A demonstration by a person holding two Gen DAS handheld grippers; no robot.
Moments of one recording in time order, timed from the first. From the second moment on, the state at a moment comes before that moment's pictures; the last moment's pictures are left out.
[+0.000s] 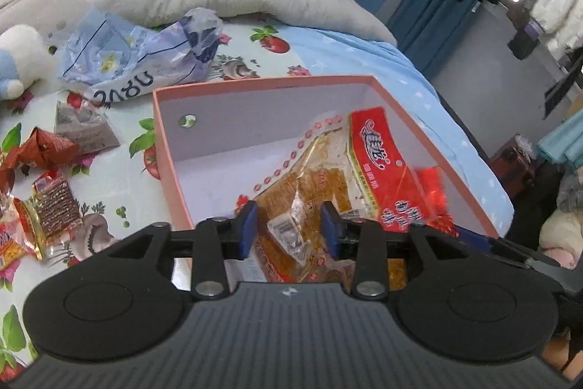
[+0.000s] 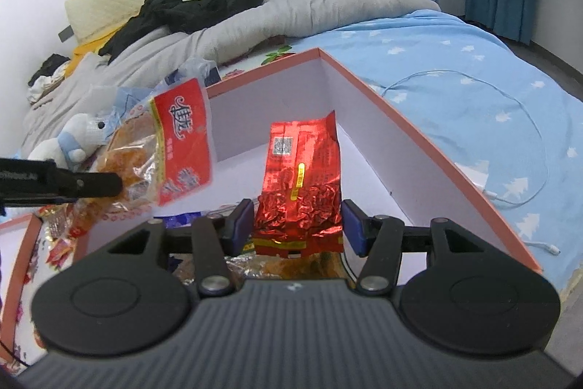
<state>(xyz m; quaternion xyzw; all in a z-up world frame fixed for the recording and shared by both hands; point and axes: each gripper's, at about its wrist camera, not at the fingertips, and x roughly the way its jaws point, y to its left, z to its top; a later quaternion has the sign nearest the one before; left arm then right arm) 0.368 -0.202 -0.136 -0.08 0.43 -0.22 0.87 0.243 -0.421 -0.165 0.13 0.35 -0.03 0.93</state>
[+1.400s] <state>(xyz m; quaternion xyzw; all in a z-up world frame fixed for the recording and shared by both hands) 0.081 -0.062 -0.057 -0.06 0.33 -0.11 0.94 0.061 -0.305 -0.088 0.11 0.28 0.07 0.95</state>
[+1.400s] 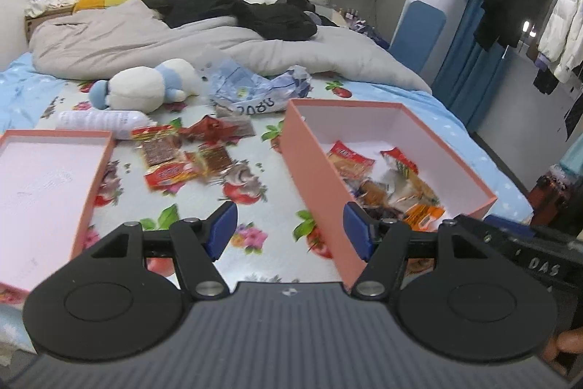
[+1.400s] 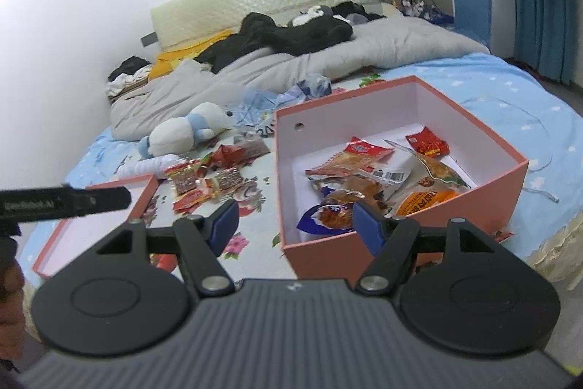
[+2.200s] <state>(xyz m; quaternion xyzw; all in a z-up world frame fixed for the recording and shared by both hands) 0.057 0.025 -0.095 -0.10 0.36 -0.05 0.93 0.053 -0.247 -0.112 0.09 0.32 0.11 0.94</state>
